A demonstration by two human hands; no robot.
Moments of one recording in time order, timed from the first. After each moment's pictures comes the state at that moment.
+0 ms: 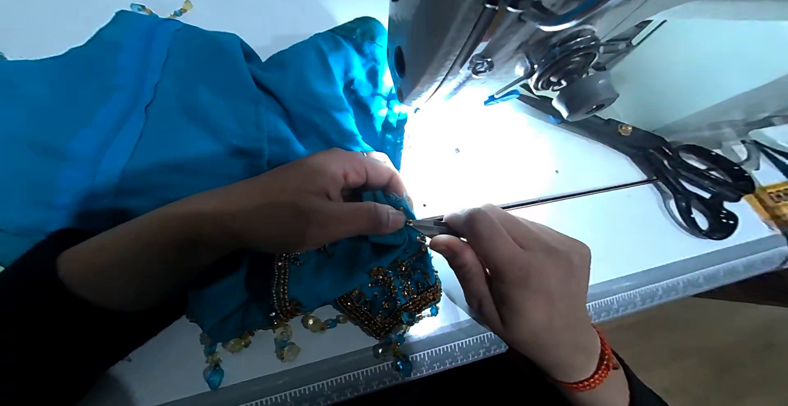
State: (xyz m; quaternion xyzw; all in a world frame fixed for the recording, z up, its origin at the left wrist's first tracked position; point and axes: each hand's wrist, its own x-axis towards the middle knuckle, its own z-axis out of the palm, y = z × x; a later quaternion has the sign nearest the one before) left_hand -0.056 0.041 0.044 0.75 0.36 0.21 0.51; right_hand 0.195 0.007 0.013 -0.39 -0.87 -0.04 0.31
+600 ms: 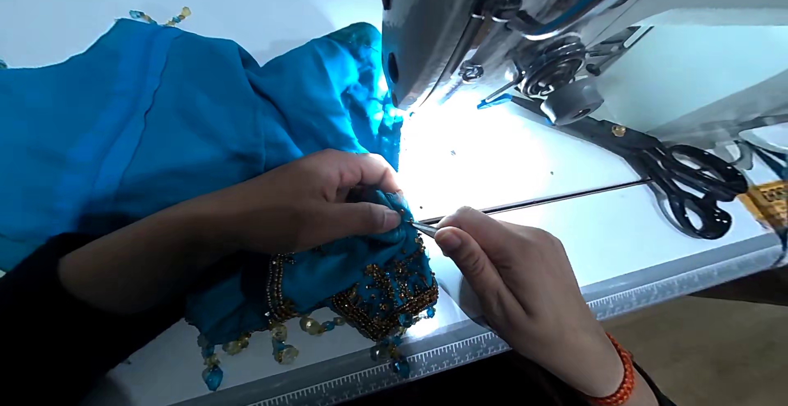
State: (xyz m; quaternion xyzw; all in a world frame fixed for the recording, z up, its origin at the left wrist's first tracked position) left_hand -0.055 0.040 0.047 0.71 0.37 0.21 0.56; right_hand 0.201 0.007 0.021 -0.41 -0.85 0.17 0.29
